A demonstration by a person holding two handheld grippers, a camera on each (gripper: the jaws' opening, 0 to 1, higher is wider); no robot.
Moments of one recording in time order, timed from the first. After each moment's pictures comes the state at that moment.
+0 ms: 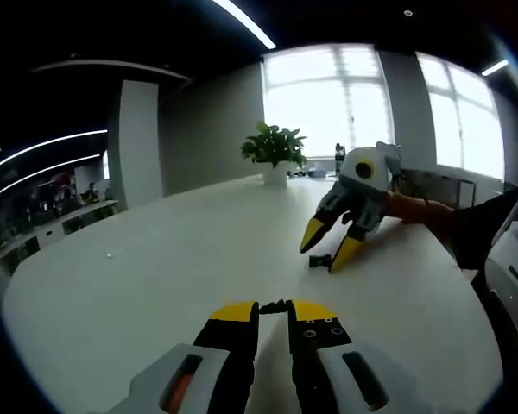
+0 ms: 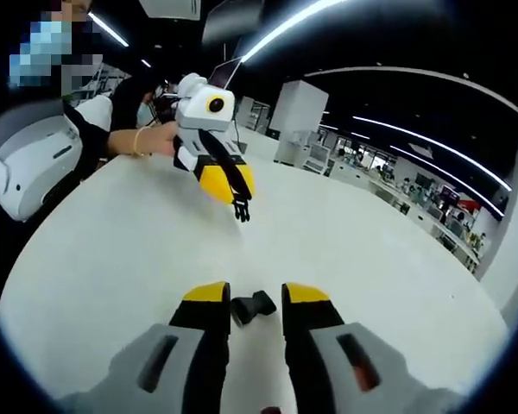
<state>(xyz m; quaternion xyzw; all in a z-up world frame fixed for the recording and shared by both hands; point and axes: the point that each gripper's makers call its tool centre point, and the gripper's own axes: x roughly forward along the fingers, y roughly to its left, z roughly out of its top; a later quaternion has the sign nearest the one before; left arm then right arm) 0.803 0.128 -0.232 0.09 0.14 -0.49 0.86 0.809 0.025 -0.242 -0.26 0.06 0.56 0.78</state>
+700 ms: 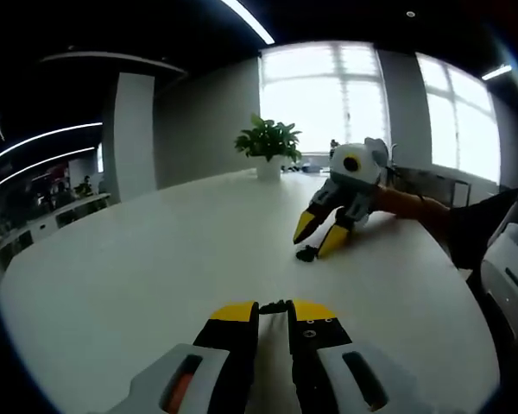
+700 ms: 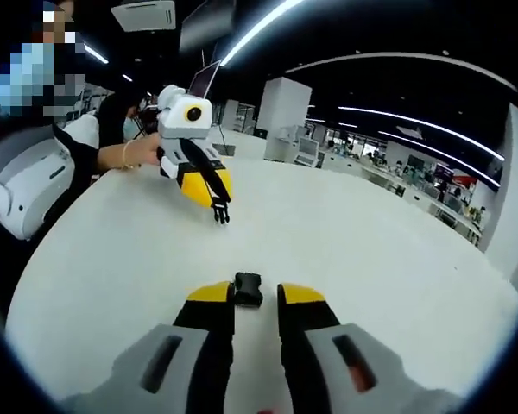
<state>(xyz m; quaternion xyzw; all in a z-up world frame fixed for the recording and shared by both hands) 0.796 0.123 -0.243 0.09 0.17 -0.50 0.84 0.810 0.005 -0.252 -0.20 0.09 0.55 0.80</state>
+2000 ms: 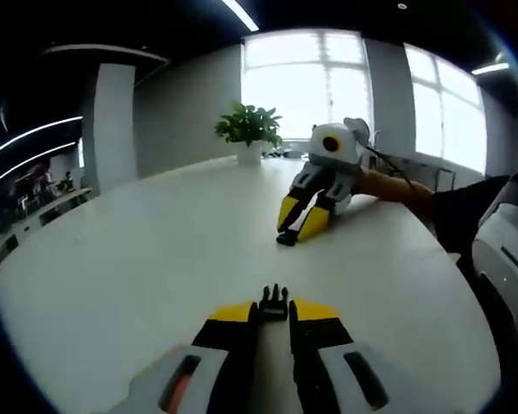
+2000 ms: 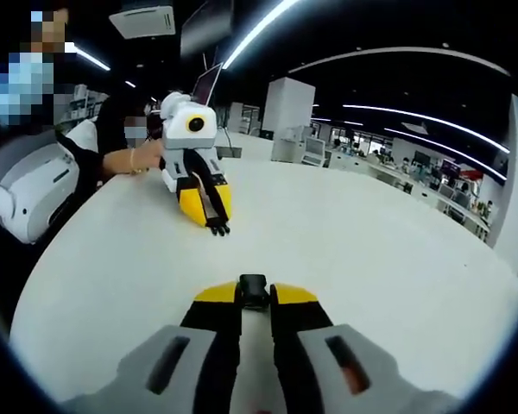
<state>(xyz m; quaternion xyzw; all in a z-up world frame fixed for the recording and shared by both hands) 0.785 0.113 -0.259 0.11 0.19 -0.54 0.81 0.809 0.016 -0.248 -0.19 0.10 0.57 0.79</state>
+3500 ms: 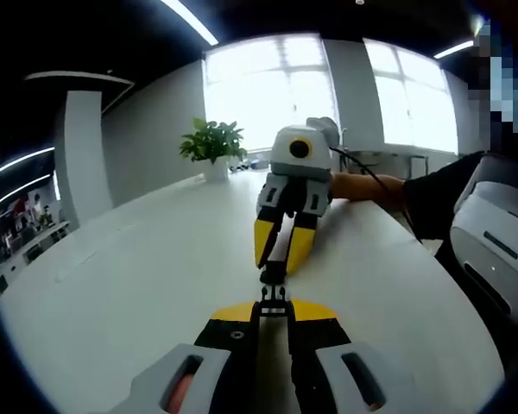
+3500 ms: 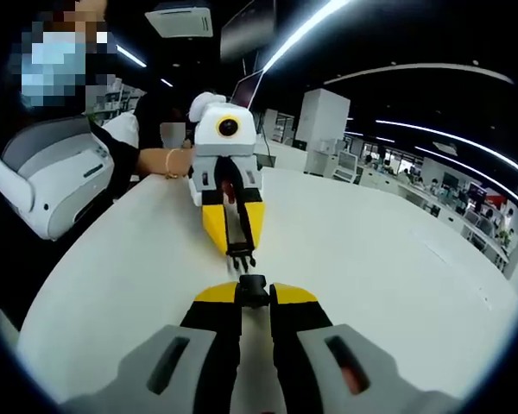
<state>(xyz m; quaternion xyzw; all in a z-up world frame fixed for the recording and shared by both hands) 0.754 0.086 -0.252 0.15 0.14 -0.60 0.78 0.770 0.045 -0.244 -0.21 0.06 0.64 0.74</state>
